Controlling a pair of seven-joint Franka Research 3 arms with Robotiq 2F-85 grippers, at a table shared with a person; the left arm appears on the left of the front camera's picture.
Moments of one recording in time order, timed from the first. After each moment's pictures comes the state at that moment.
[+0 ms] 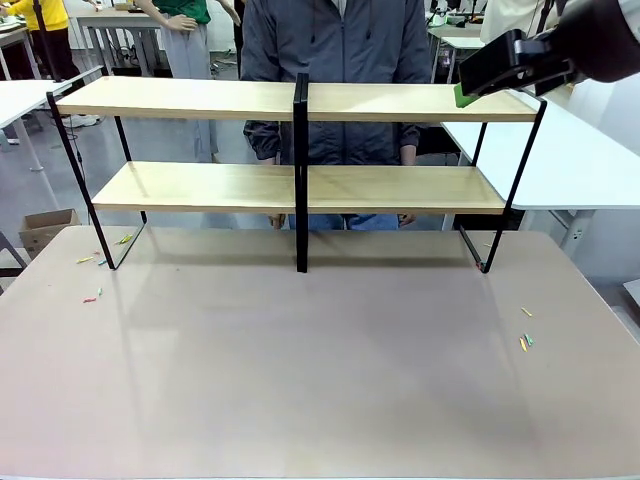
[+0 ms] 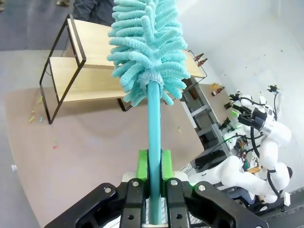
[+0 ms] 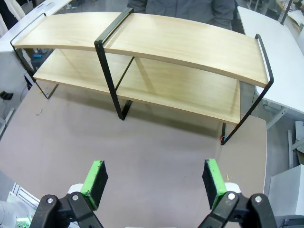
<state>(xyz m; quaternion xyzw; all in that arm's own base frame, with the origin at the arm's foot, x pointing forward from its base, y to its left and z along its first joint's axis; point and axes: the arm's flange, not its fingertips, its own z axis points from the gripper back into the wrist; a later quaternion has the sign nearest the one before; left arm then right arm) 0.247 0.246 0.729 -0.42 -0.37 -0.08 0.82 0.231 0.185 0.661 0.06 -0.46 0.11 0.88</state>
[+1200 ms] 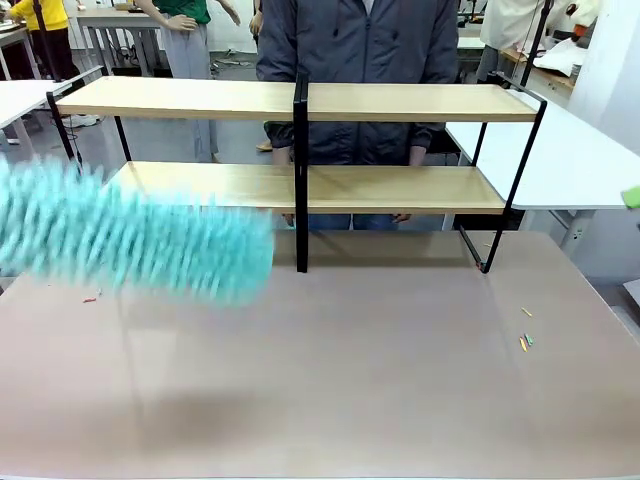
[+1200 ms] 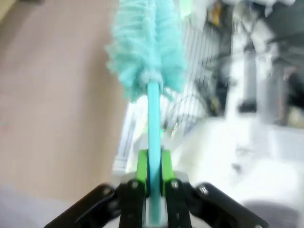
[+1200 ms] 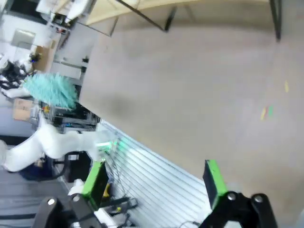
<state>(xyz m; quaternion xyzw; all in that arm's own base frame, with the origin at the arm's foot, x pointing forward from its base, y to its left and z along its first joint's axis) 0.315 0.052 0.629 -0.30 0.00 -0.57 0.76 0.260 -0.066 0.551 0.38 -0.18 0.07 0.90</state>
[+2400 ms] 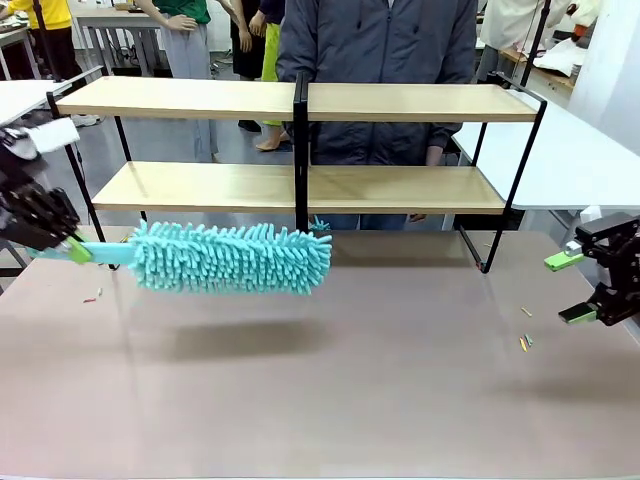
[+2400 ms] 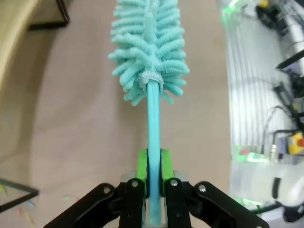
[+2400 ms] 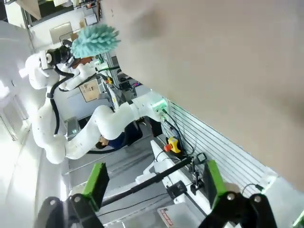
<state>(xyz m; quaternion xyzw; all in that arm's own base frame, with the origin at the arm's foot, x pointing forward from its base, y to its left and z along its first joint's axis) 0.418 0.011 0.462 -0.26 -0.16 -0.64 0.70 0.337 -0.054 0.399 0.52 0.11 -0.05 0.85</state>
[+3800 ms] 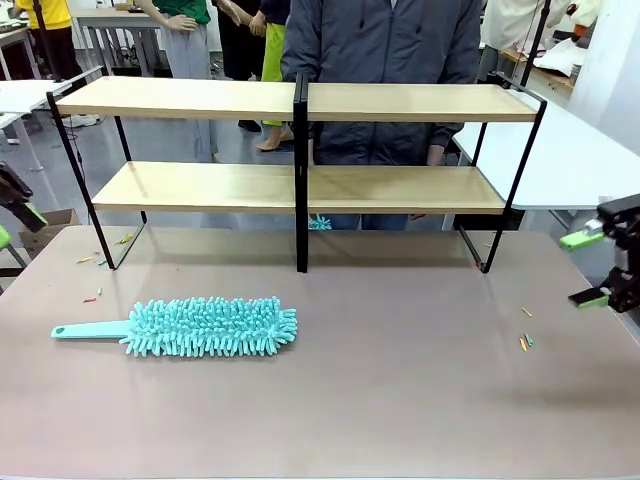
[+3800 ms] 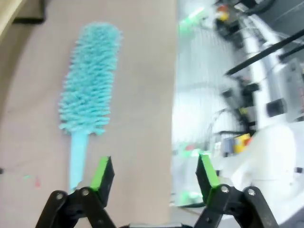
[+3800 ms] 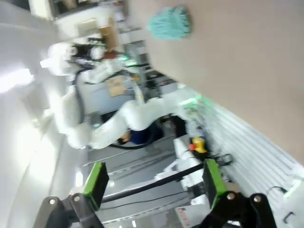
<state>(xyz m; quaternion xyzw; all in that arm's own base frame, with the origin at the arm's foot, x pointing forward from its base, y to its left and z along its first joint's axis) 0.398 0.064 0.521 -0.36 -0.10 -0.60 0.71 0.318 -0.061 0.441 0.59 0.09 -0.05 0.80</state>
